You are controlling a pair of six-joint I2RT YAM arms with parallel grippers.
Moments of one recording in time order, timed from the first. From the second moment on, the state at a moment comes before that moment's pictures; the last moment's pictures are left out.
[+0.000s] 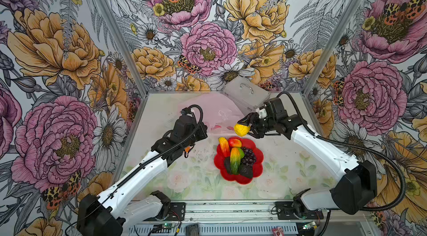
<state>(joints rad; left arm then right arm) -0.59 1.07 0.89 -0.35 -0.02 -0.81 0.47 1.40 1.21 -0.58 -0.50 1.18</state>
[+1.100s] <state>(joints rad) -0.68 1.18 0.99 -0.30 -0.04 -0.82 0.73 1.64 1.12 -0.23 -0.19 1.66</state>
